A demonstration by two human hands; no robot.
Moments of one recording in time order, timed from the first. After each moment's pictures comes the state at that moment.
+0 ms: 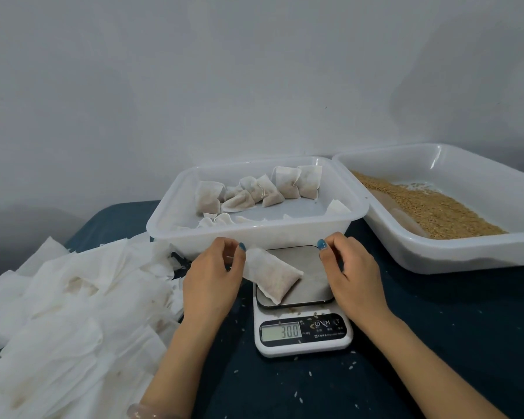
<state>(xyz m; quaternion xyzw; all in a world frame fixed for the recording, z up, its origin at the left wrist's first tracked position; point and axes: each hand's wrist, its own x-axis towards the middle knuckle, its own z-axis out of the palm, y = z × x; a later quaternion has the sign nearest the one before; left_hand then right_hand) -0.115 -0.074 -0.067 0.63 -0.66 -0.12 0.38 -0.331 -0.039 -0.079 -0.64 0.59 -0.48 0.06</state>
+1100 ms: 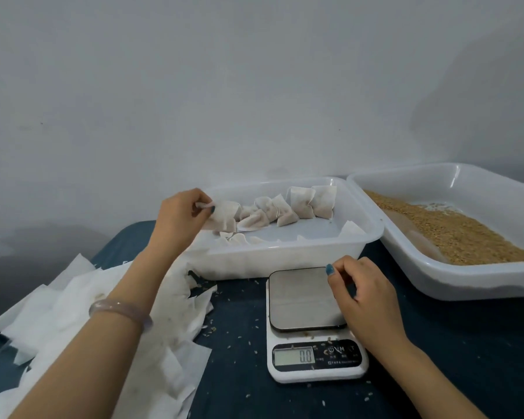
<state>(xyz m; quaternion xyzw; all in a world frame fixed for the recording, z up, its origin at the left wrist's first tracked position) -0.047 -0.160 0.027 0.56 -0.73 -0.01 0.39 -0.329 -0.034 -0.072 -0.66 0.58 -0.48 0.04</state>
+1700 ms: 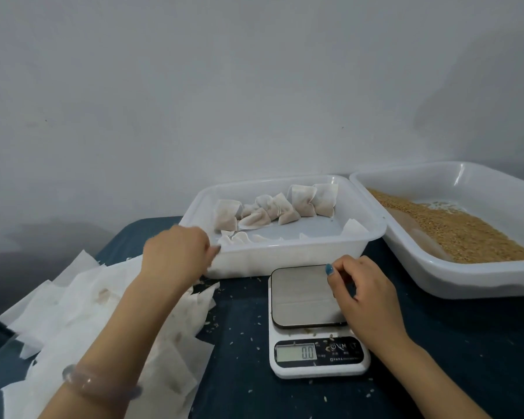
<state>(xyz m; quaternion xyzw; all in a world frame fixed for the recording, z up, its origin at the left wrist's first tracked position) -0.060 -0.098 0.023 0.70 -0.70 0.15 0.04 -0.327 -0.033 -0.071 -0.66 0.58 -0.47 0.04</state>
